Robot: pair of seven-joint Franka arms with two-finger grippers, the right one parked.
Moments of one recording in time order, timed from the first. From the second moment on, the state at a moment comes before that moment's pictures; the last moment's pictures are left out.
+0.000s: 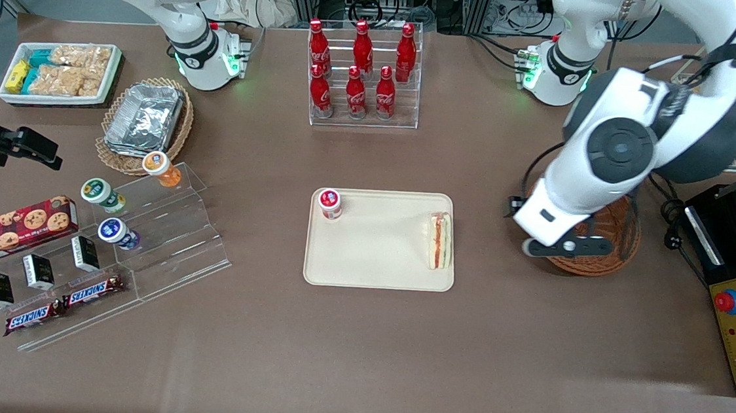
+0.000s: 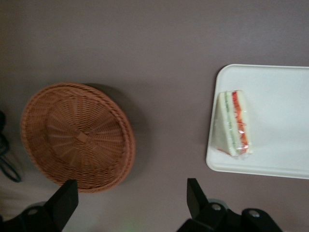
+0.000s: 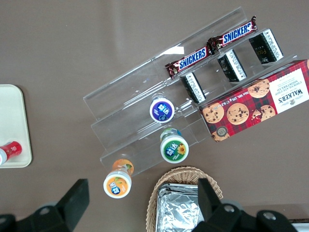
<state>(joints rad) 0.10 0.27 -0.51 -1.56 0.17 1.61 -0.47</state>
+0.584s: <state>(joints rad) 0.20 0.15 -0.29 -1.56 0.10 1.56 -0.05</state>
